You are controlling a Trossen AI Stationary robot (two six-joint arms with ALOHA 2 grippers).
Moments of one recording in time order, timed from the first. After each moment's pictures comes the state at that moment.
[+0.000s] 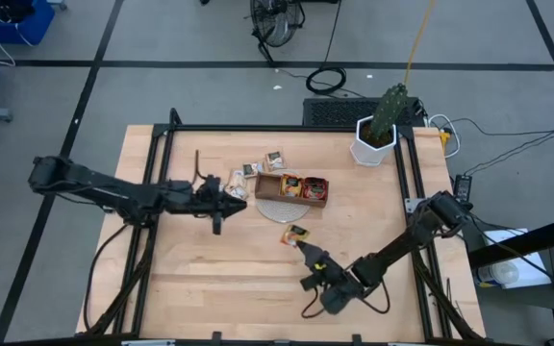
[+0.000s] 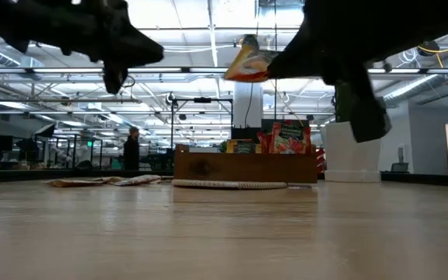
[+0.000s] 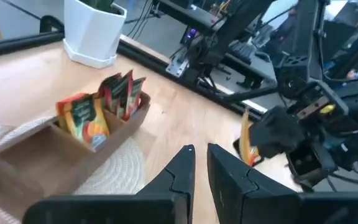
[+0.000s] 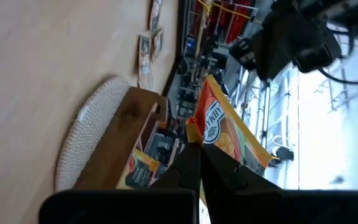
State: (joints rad) left arm -0.10 1.03 0.41 0.45 -0.15 -0.49; right arm 0.64 1.93 0.99 0.32 1.34 -1.14
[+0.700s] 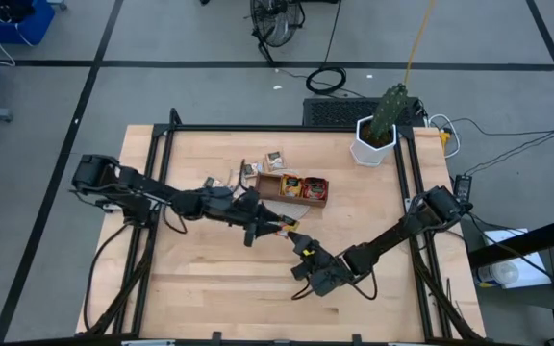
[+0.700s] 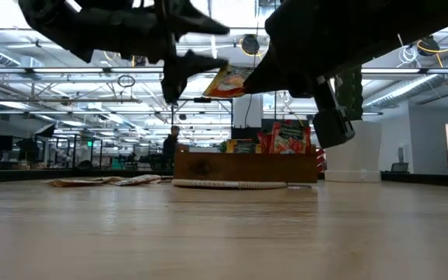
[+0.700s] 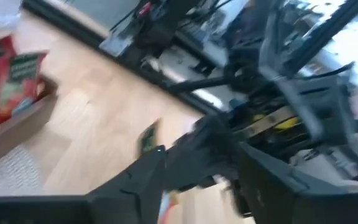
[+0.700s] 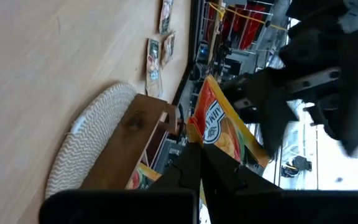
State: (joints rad) left arm -0.10 1.54 0.67 0.73 0.08 -0.60; right arm 0.53 1.93 0.99 0.37 1.20 -1.20
